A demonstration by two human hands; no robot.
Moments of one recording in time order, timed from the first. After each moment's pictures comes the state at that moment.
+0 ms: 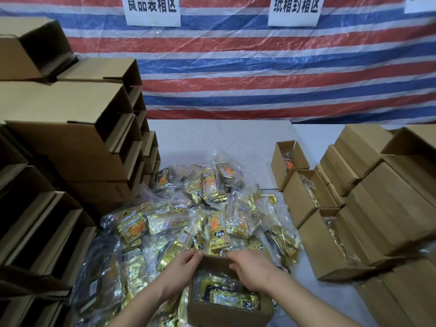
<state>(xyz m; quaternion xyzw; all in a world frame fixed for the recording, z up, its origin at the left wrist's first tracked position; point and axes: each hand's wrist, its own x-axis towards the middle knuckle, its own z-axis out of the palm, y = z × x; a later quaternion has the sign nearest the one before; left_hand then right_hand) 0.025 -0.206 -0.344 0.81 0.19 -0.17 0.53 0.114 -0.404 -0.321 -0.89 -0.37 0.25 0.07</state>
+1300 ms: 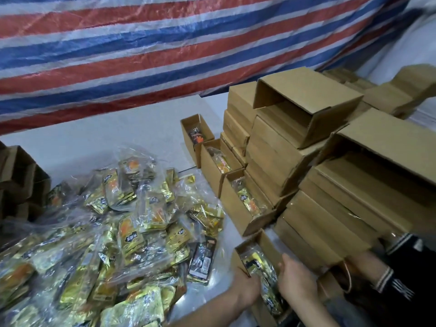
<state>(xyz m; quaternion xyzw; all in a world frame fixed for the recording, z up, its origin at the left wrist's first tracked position) 0.052 -0.533 -0.369 0.74 0.12 -0.39 0.54 0.047 -0.678 -0.383 -0.96 0.20 0.16 0.13</state>
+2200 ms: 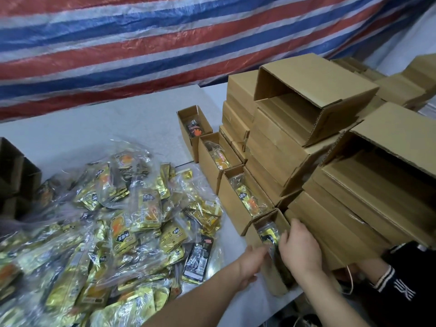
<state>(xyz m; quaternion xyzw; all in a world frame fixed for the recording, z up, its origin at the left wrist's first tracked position) 0.114 -0.564 -0.409 0.62 0.14 -0.49 0.59 0.110 -0.696 -0.365 -0.97 0.20 -0.01 0.15</state>
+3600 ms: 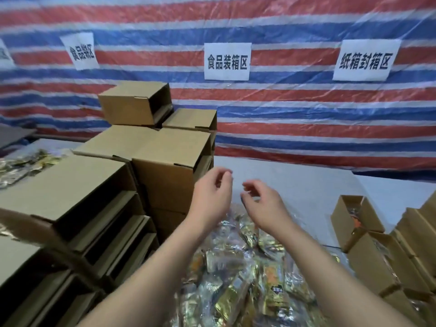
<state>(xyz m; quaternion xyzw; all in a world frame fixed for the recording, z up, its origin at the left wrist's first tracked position) 0.089 -0.098 -0.133 0.80 0.18 0.31 0.49 0.178 -0.216 -0.162 -0.84 -0.29 0.05 0.46</state>
